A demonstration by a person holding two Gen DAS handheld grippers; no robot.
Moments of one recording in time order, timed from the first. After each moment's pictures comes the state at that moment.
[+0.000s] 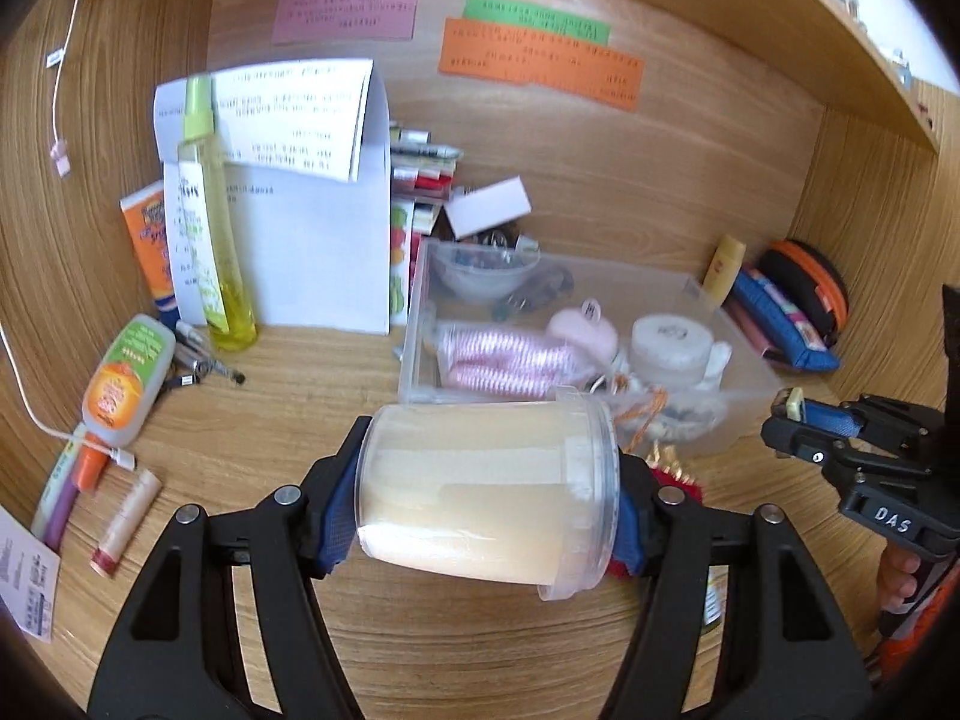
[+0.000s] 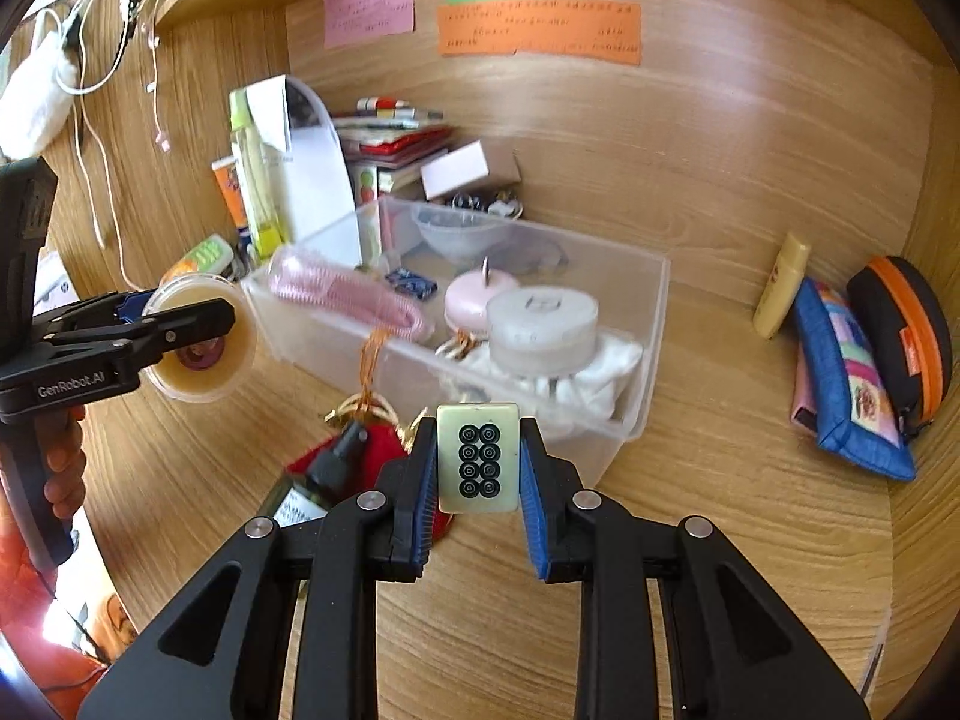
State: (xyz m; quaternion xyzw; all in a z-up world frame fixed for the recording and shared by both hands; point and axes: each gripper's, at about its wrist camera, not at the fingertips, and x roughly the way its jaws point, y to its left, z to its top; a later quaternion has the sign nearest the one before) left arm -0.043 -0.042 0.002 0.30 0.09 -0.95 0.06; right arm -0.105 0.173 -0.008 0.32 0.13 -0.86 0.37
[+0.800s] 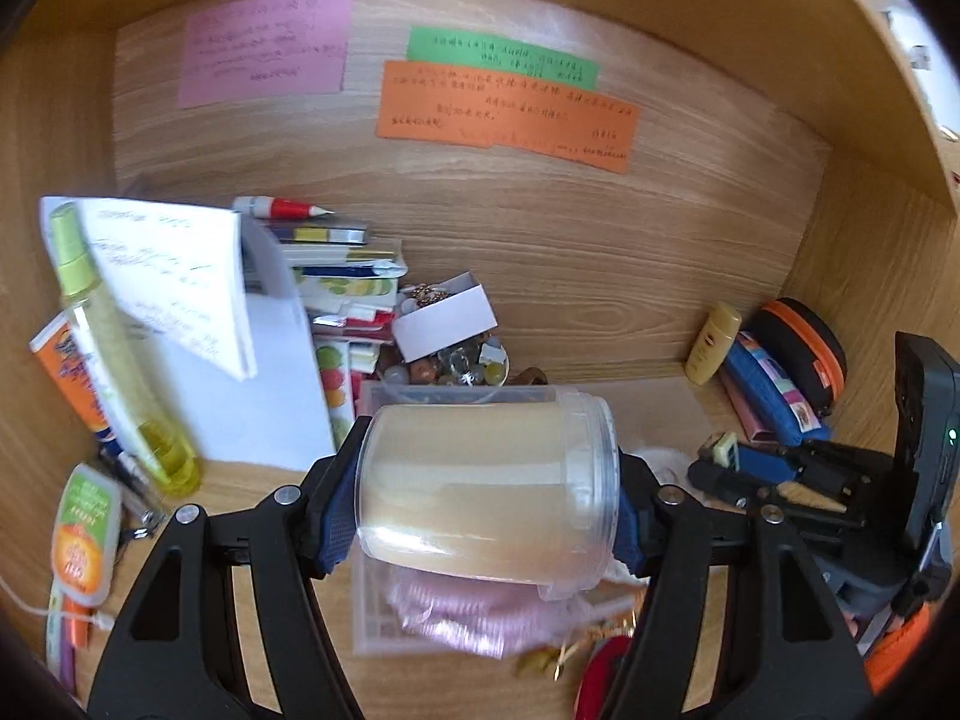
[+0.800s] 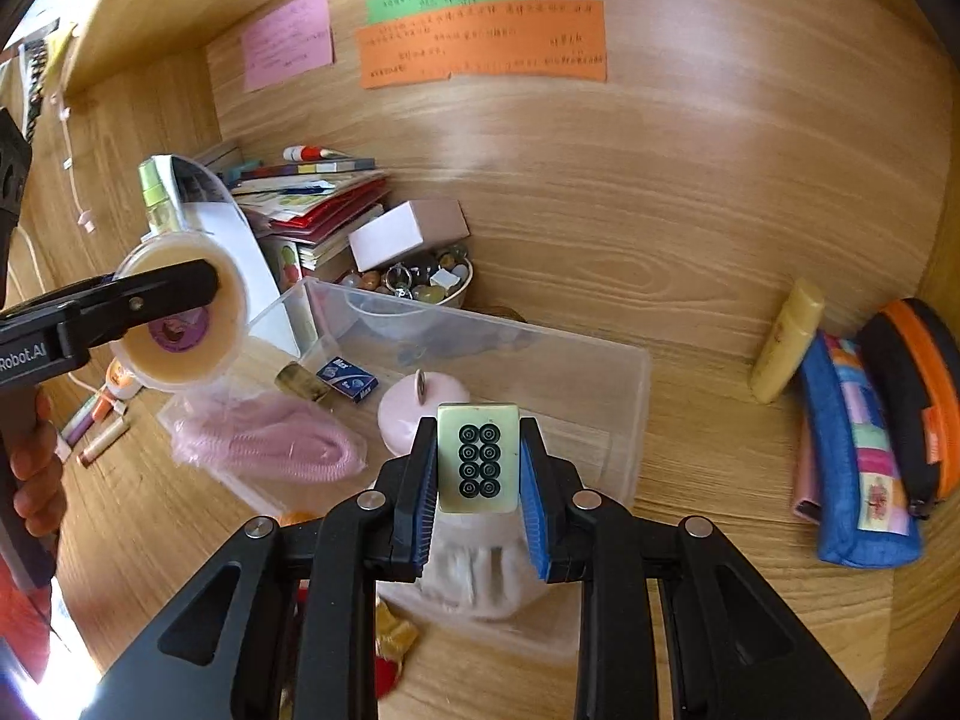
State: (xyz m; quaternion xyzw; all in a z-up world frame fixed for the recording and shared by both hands) left arm -0.144 -0.052 0.044 0.30 0.08 -0.95 0.02; right arm -0.190 0.138 0.007 0.33 0.10 -0.87 0.34
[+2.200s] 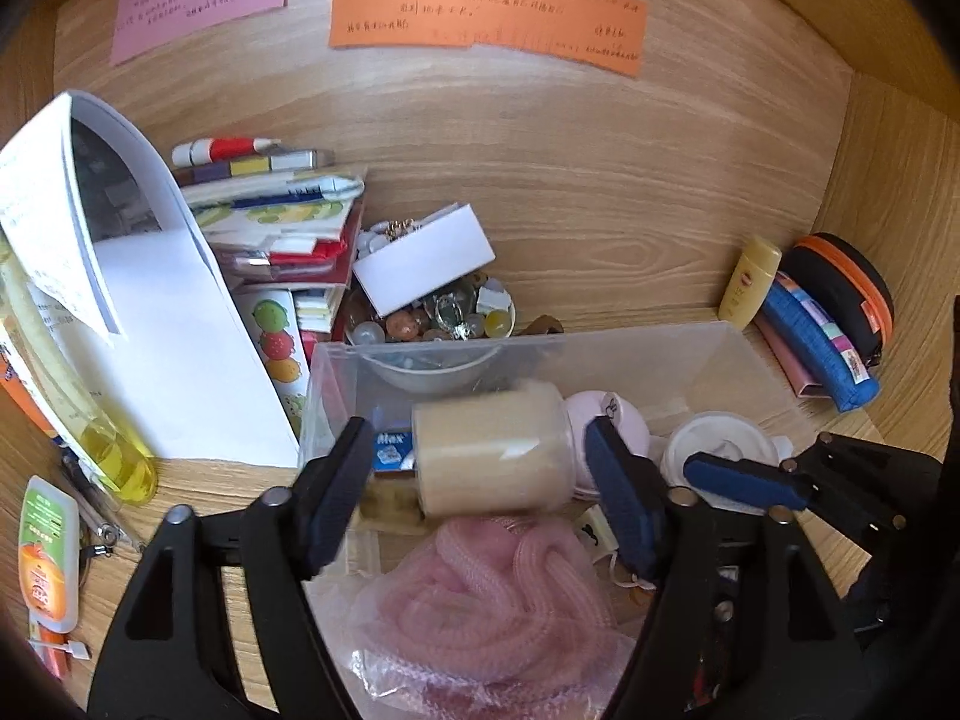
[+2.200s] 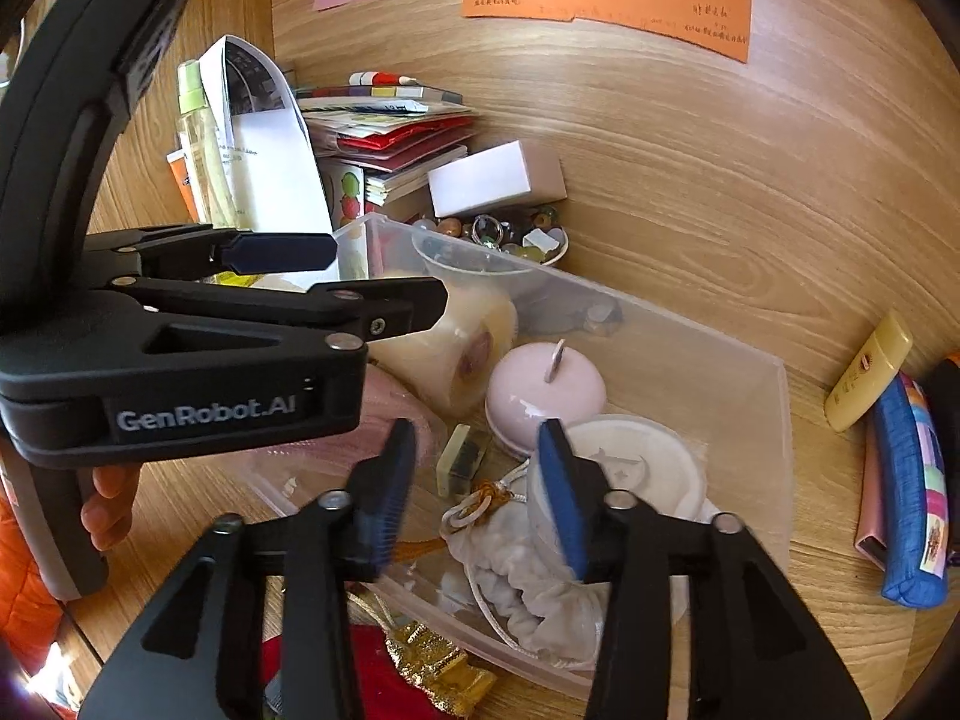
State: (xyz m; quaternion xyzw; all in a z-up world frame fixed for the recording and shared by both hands) left arm -0.176 -0.041 -0.002 0.33 0.05 -0.94 0.02; right arm -0.174 0.078 -0.028 0.32 0.17 -0.85 0.37
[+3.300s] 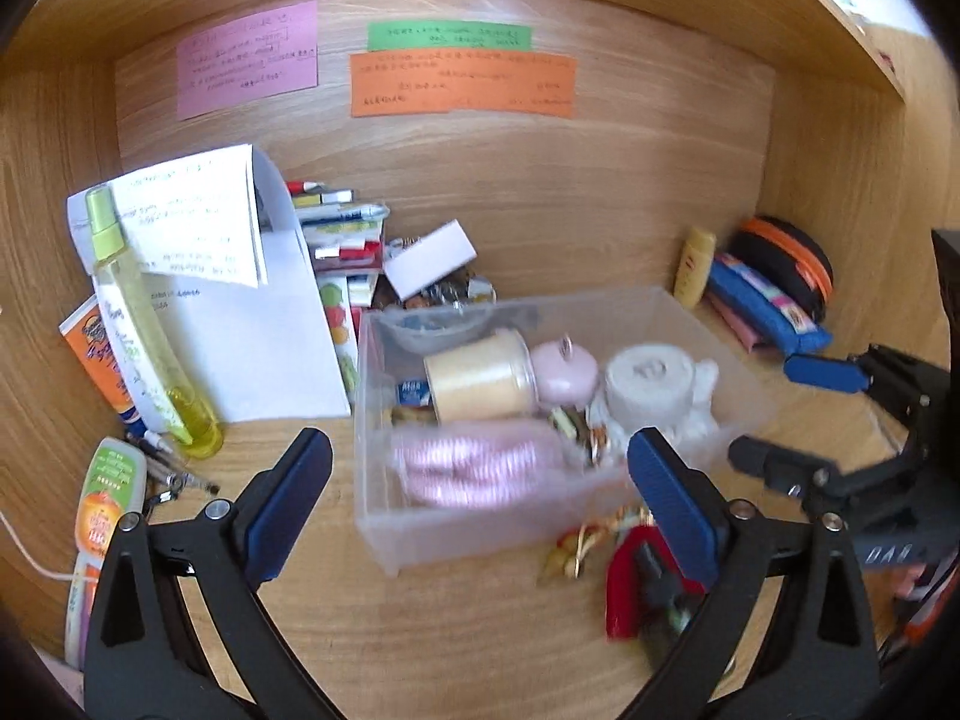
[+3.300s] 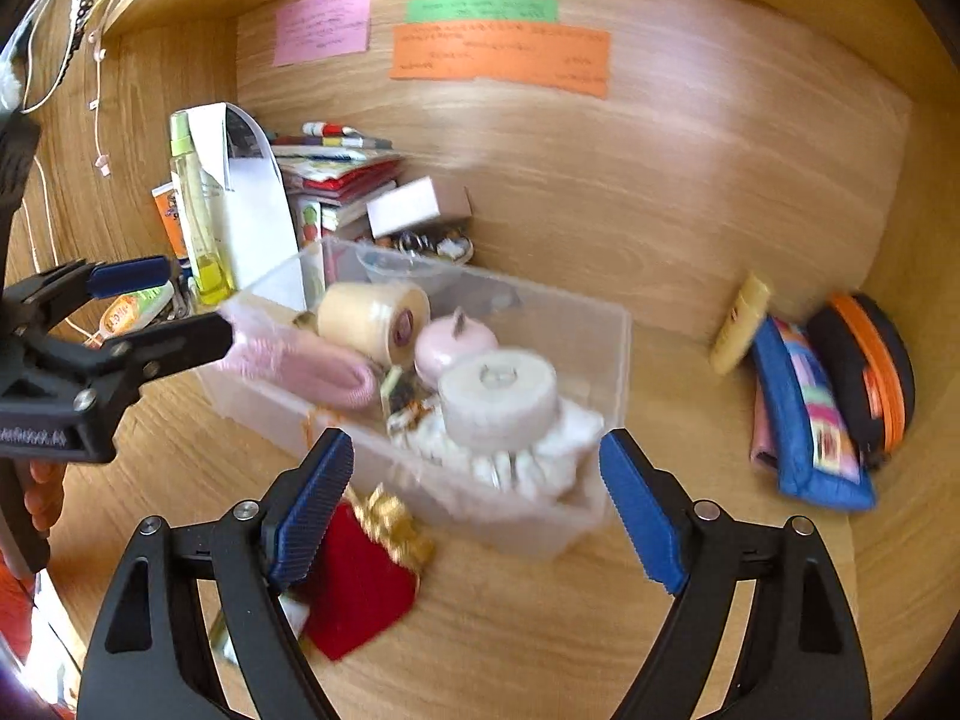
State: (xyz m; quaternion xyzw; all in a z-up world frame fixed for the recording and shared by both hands) left arm -0.075 -0.024 0.012 0.30 0.01 -0.96 0.02; right arm -0.122 0.151 -0.002 0.31 0.14 -0.89 0.30
